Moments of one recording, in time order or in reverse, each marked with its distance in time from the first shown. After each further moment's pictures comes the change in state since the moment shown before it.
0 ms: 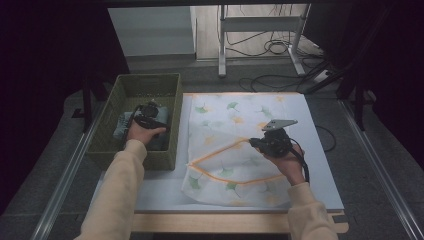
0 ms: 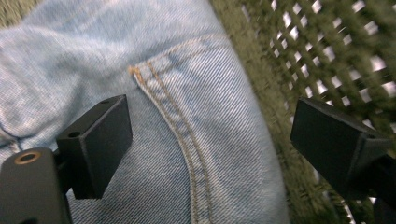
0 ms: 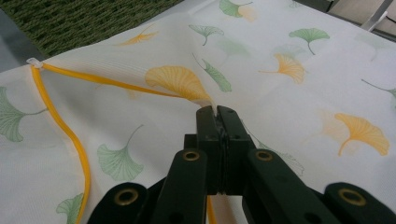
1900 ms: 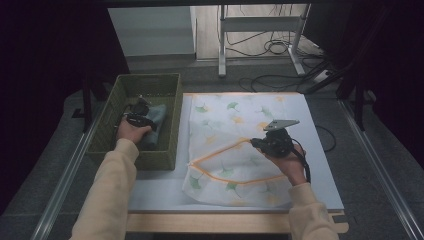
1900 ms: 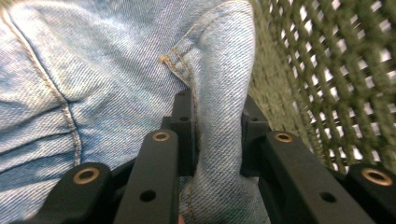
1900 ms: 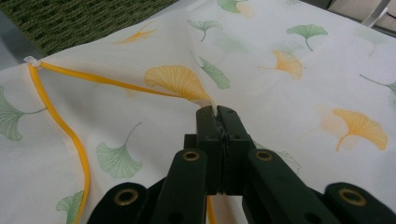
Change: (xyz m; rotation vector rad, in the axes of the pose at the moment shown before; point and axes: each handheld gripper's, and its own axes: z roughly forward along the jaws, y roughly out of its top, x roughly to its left) left arm 0.030 -0.005 -0.020 -0.007 -0.095 -0.089; right arm -0.003 -0.002 -0.002 0.000 0.001 0.014
